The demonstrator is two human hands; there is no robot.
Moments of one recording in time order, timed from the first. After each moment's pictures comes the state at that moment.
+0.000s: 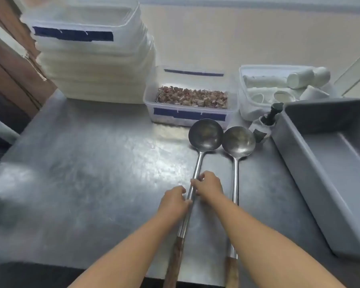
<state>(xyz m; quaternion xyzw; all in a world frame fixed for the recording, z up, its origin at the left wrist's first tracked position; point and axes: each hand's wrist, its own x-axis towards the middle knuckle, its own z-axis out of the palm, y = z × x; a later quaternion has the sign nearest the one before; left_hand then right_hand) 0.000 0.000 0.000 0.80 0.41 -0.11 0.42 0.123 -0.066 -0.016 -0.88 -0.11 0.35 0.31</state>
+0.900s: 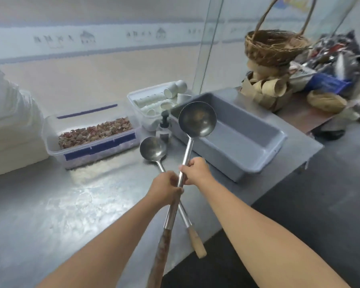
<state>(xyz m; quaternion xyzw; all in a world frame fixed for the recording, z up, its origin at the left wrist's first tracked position) 0.042 -0.063 0.134 0.86 0.09 -0.13 0.48 0.104 -0.186 0.132 -0.85 0.11 0.12 0.50</state>
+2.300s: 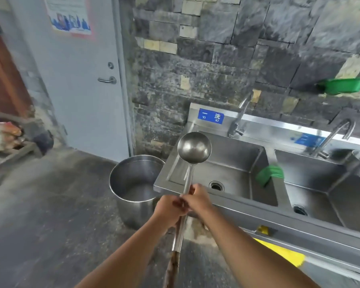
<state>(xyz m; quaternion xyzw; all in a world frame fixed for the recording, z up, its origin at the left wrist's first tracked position) -0.831 -0.908 0.156 0.43 -0.72 -0.53 0.13 -0.950 -0.872 0.154 -0.25 0.83 -0.40 0.31</state>
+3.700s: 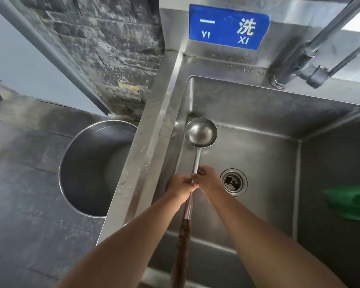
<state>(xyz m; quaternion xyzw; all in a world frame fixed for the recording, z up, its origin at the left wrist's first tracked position) -1.246 -1.194 -0.100 0.57 -0.55 -0.61 -0.05 -1.331 -1.144 -0.123 -0.08 0.82 -0.35 0.45</state>
